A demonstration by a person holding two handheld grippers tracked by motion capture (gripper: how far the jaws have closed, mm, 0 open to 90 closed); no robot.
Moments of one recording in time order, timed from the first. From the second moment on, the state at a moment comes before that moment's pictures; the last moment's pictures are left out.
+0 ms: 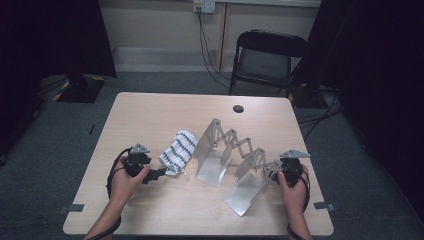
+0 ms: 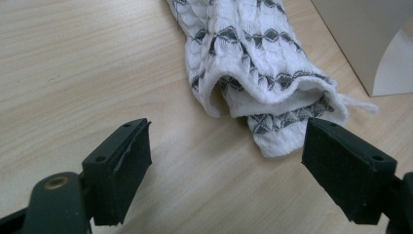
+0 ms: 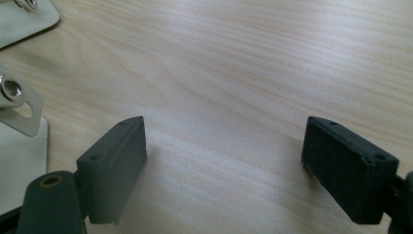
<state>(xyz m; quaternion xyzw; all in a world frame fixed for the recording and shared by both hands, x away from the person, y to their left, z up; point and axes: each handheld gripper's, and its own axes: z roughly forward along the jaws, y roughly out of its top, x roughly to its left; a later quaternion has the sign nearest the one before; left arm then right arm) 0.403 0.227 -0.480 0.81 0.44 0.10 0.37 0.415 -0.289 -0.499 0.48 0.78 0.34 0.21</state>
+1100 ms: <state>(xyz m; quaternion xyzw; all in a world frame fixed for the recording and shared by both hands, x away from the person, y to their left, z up) 0.382 0.248 -0.490 0.81 0.44 0.10 0.37 0.415 -0.289 -0.499 0.48 0.78 0.34 0.21</state>
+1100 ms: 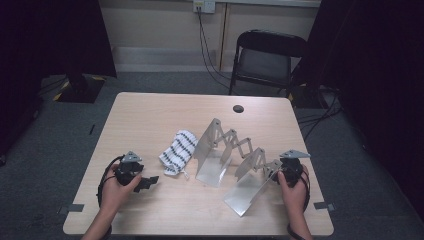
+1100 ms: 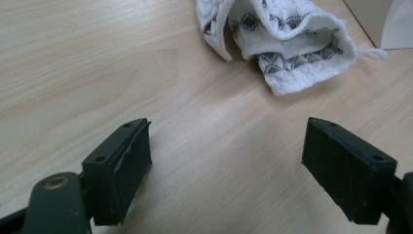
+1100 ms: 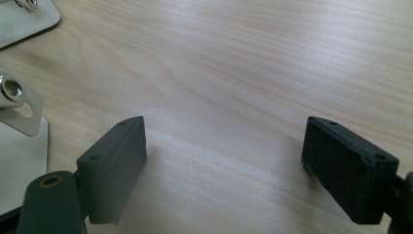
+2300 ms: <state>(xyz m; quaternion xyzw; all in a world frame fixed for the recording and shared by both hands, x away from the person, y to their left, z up) 0.361 0.275 -0.491 0.82 0.44 0.13 0.36 0.415 -0.289 -0.499 0.48 0.78 0.34 0.21</state>
